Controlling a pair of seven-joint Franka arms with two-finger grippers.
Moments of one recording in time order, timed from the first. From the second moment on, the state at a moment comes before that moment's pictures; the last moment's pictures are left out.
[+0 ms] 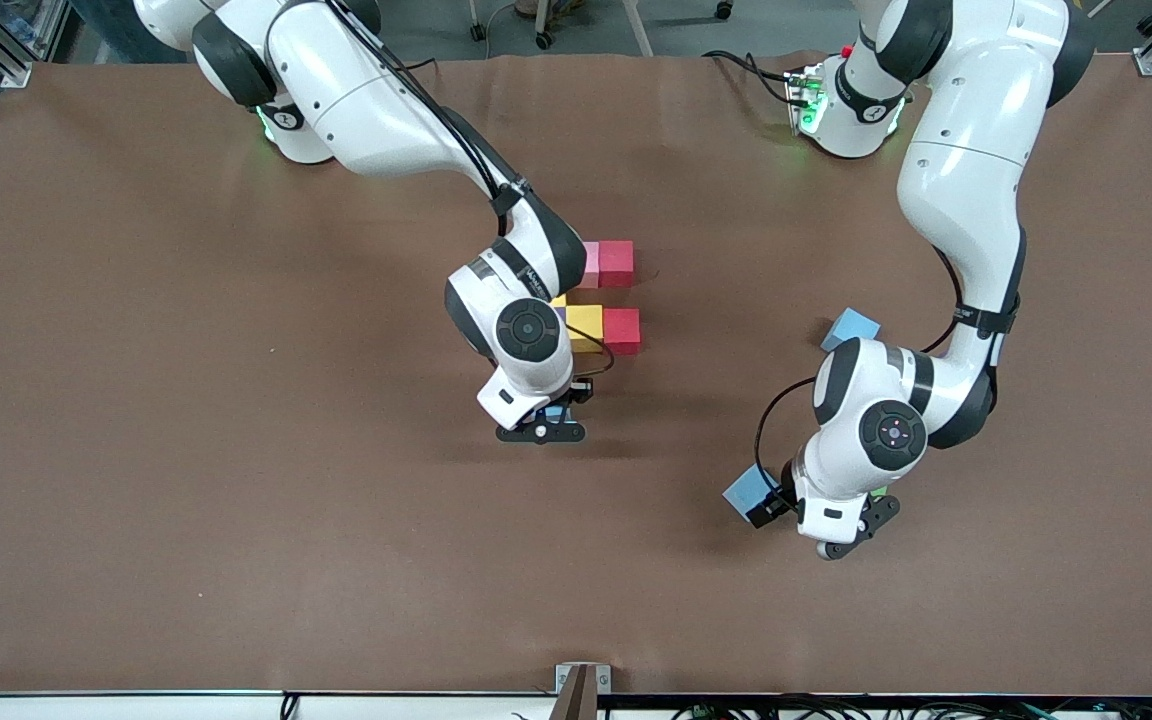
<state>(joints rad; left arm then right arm) -0.23 0.86 -0.10 -1.33 0.03 2.27 -0.91 0.70 0.91 -0.02 -1.20 0.07 2.07 0.66</state>
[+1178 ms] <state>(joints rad) -0.26 0.90 -0.10 -1.33 0.03 2.36 -0.96 0.70 0.91 -0.02 -1.21 0.04 2.07 0.66</state>
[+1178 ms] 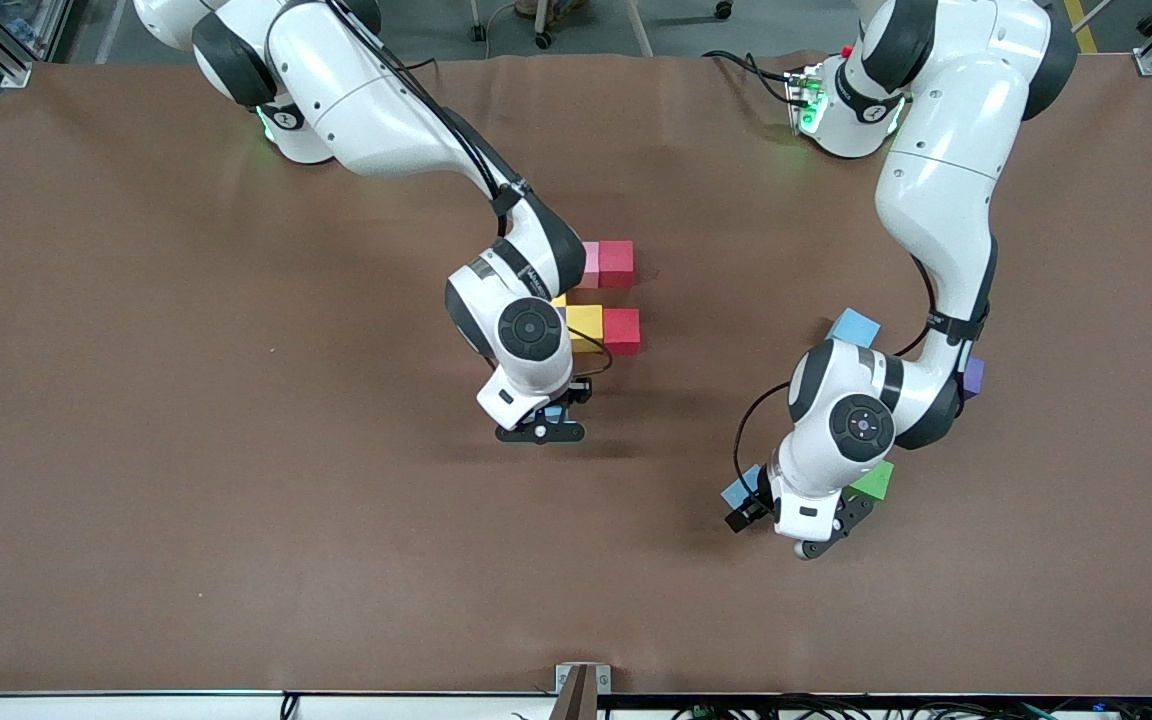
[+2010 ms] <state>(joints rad) -0.28 0.87 -0.12 -1.31 0.01 2.33 -1.18 0.70 0.91 -0.02 -1.22 0.04 2.08 0.66</state>
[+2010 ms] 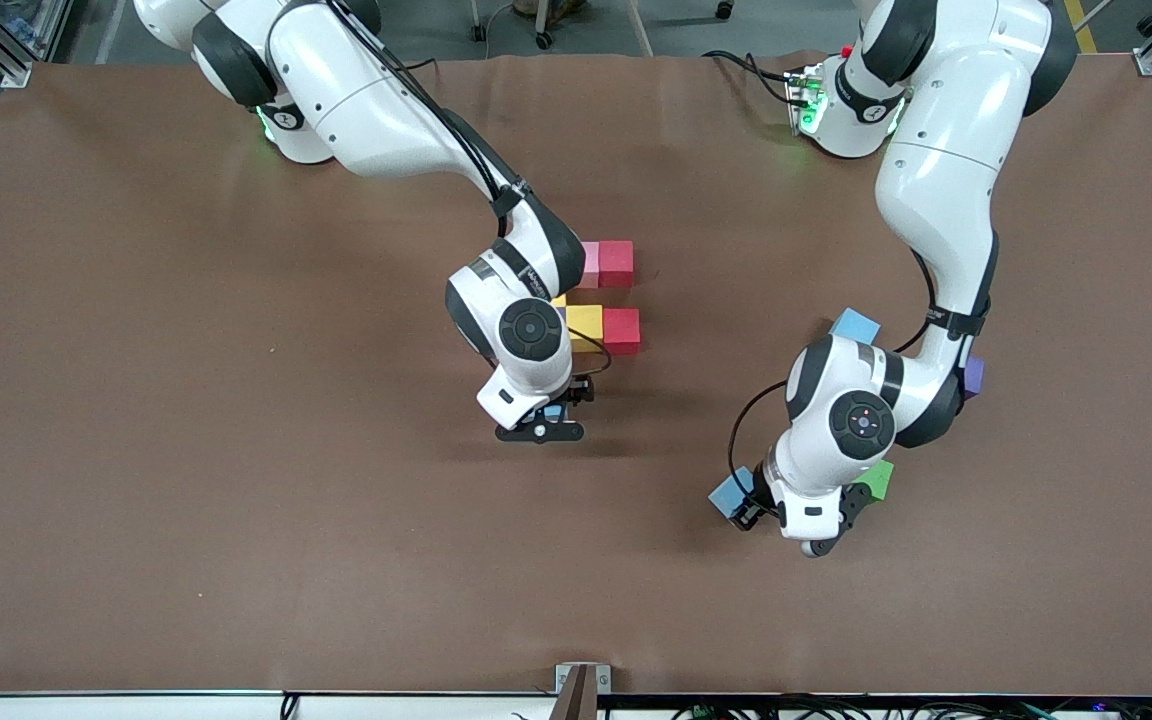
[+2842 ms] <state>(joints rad) -0.37 0.83 -0.12 -1.31 0.01 2.20 -1.69 0.70 0.89 -0.02 -1.21 0.04 2.11 0.66</state>
